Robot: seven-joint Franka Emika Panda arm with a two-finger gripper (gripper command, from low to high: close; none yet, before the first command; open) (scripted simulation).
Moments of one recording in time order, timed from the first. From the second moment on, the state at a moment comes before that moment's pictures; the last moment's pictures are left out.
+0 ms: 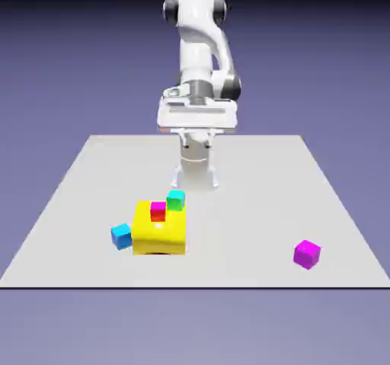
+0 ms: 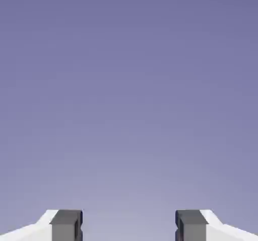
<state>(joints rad) 0.02 -0.53 0.02 -2.78 -0.01 3.01 0.75</state>
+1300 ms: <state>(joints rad) 0.24 0.58 0.41 -2.01 -0.35 2.33 0.89</state>
